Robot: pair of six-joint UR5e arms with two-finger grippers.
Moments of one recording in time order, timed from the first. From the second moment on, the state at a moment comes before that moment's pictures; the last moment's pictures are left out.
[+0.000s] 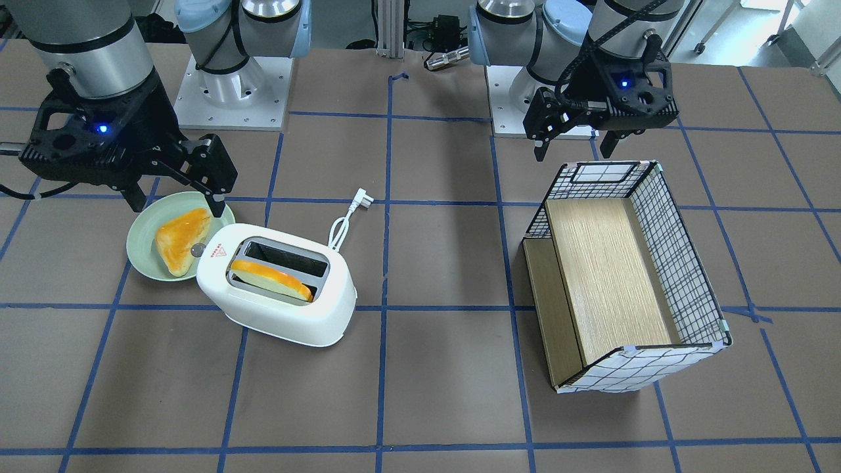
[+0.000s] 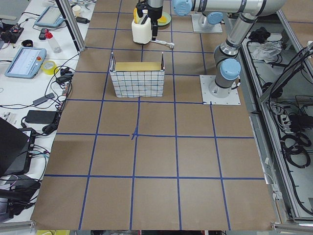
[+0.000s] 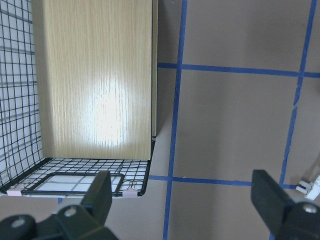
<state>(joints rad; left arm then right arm) -1.57 -1.47 -1.67 -1.51 1.59 -0.08 1.58 -1.49 1.47 -1.70 -1.58 0.09</state>
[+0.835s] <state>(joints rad) -1.57 -1.47 -1.67 -1.51 1.59 -0.08 1.59 -1.50 1.48 -1.62 -1.60 0.09</state>
